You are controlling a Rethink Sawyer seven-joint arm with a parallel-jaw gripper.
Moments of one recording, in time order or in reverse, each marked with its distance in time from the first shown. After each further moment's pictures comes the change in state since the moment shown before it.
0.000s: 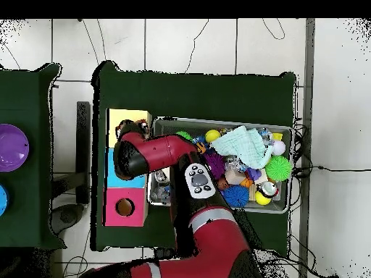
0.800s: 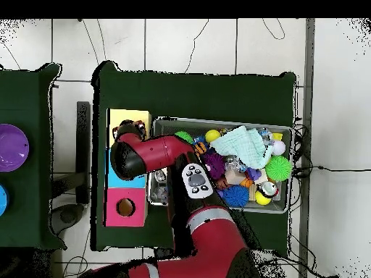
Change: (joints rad) arm 0.002 -0.004 0.014 0.007 0.000 0.012 0.000
